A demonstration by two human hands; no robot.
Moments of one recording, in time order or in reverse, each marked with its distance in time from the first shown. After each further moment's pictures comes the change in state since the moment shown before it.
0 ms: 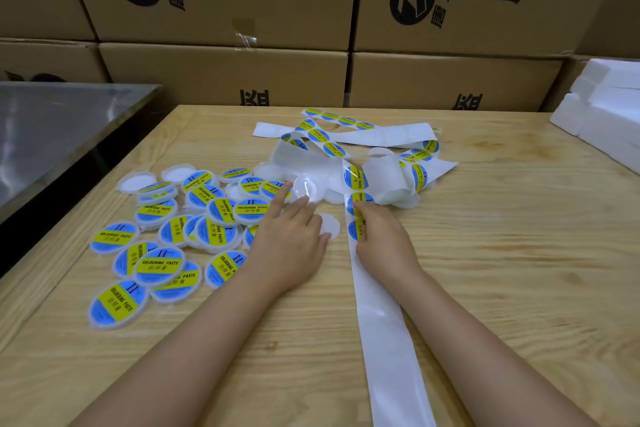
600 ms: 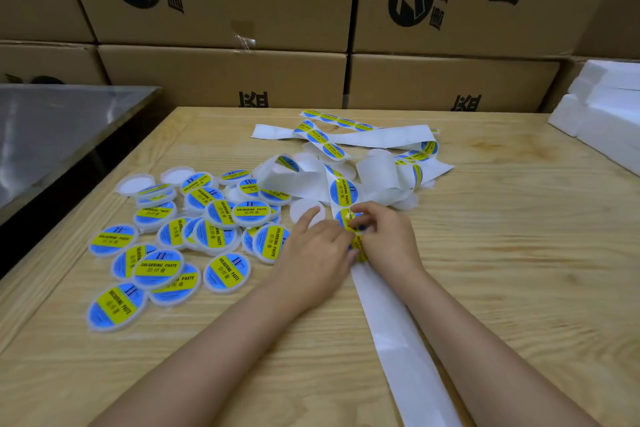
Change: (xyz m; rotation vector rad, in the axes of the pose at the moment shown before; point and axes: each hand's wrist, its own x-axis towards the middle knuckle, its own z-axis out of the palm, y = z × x) left_hand 0.000 0.031 0.001 -0.256 -0.009 0.037; right_hand 0.001 -0.005 -0.006 0.347 0.094 0.145
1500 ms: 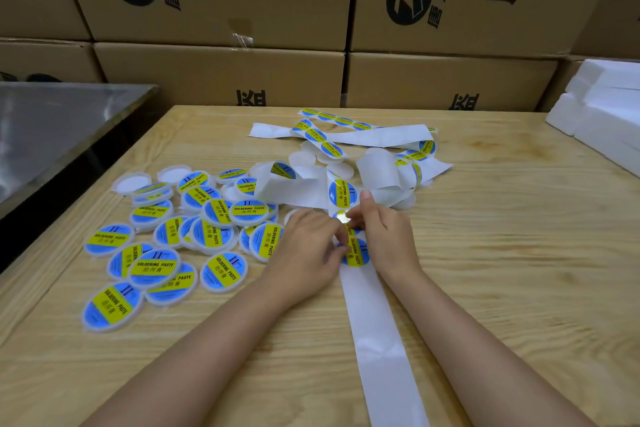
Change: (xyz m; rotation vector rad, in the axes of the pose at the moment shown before) left_hand 0.001 -0.009 -0.002 -0.453 0.026 -0.178; right_hand -0.004 -0.003 0.002 0.243 0.089 -0.038
